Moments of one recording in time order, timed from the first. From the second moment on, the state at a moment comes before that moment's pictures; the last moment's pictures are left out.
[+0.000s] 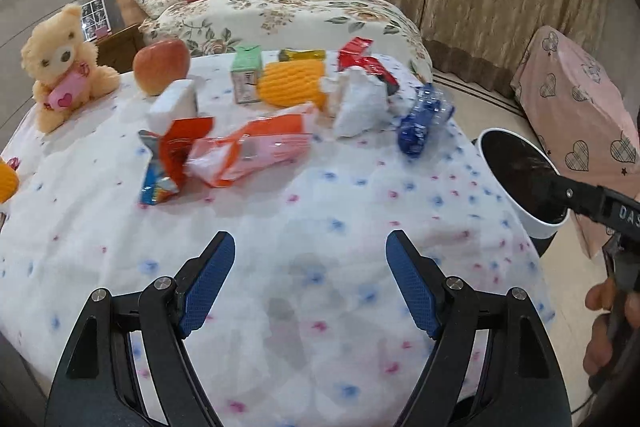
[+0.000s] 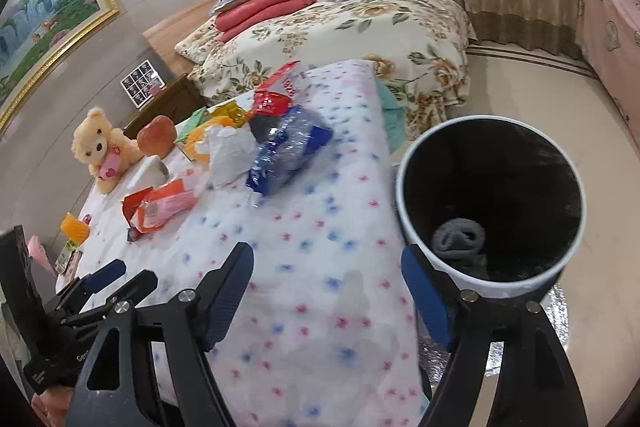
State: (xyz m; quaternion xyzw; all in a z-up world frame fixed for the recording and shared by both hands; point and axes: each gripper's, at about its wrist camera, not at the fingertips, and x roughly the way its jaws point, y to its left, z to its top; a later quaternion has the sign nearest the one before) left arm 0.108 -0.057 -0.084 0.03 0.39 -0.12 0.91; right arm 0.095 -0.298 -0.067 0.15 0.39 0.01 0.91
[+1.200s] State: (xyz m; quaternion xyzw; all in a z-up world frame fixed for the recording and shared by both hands) left arm 0.214 0.051 -0.114 -0.05 0.43 -0.13 0.89; right arm 0.185 -0.179 -0.095 0.14 0.44 0.12 0.88
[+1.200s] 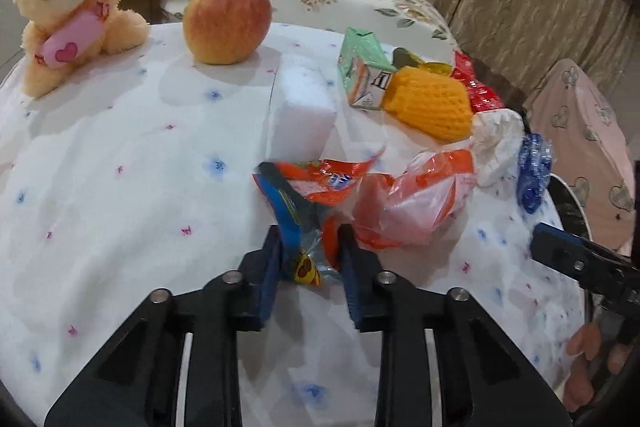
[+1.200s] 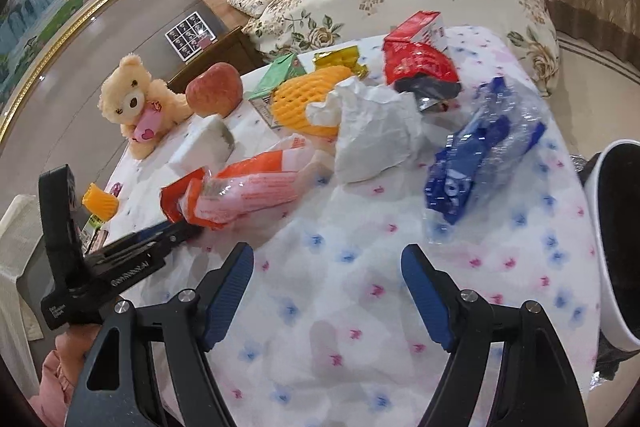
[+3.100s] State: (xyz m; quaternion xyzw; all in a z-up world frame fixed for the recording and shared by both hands) left arm 0.130 -0.070 -0.080 -0.02 0.41 -0.26 0.87; right arm 0.087 -0.263 -0.069 0.14 0.40 0.07 0.90
